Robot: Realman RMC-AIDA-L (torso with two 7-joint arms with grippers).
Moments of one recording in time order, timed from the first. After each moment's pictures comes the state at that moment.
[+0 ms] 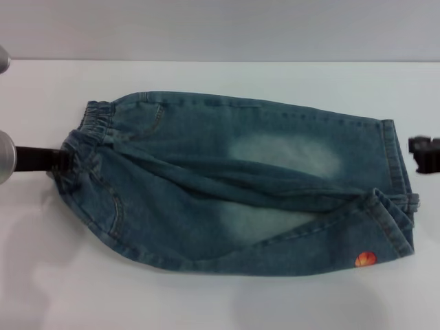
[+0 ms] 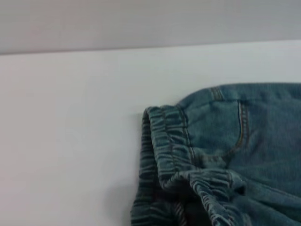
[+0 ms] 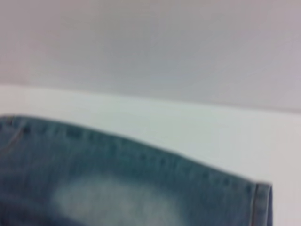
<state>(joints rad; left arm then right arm) -0.17 -2.06 -1.56 -1.75 2.82 -1.20 -0.03 -0.14 2.07 1.45 2.03 -2.73 1.02 -0.11</state>
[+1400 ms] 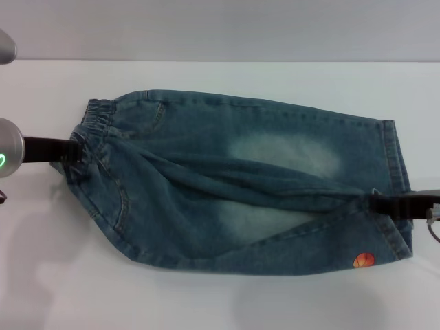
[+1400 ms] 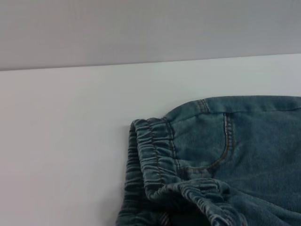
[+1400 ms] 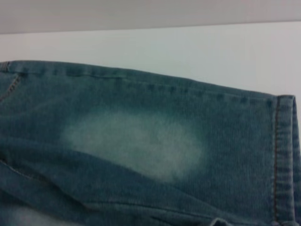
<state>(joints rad) -0.18 -2.06 -1.56 -1.75 2.80 -1.18 -0.02 -0.07 2.07 1.41 1.93 -2.74 1.17 0.06</state>
